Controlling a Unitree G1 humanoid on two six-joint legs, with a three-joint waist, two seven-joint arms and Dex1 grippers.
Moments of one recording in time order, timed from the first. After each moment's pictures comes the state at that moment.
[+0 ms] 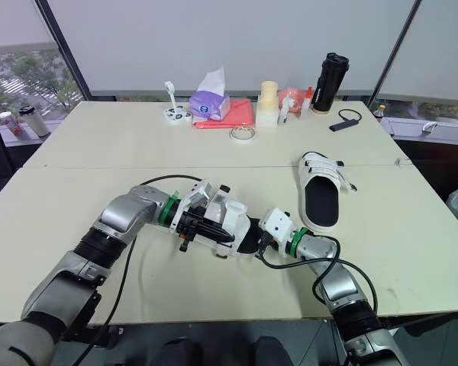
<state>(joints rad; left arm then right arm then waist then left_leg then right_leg) -0.78 0.42 -0.33 0.29 -0.36 0.69 -1.42 -0.27 -0.41 0.20 0.19 0.05 -0.09 0.73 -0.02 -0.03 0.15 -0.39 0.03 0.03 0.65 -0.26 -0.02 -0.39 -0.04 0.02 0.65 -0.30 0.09</state>
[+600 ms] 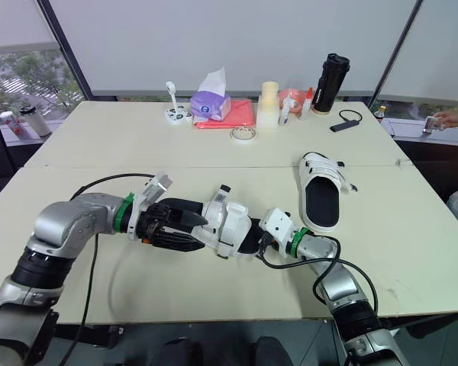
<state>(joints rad) -0.50 0.67 -0.10 -0.17 -0.62 1.00 -1.29 -0.28 -0.41 0.20 0.20 0.05 -0.10 0.74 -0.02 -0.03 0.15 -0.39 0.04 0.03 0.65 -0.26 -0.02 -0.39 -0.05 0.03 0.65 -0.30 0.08</state>
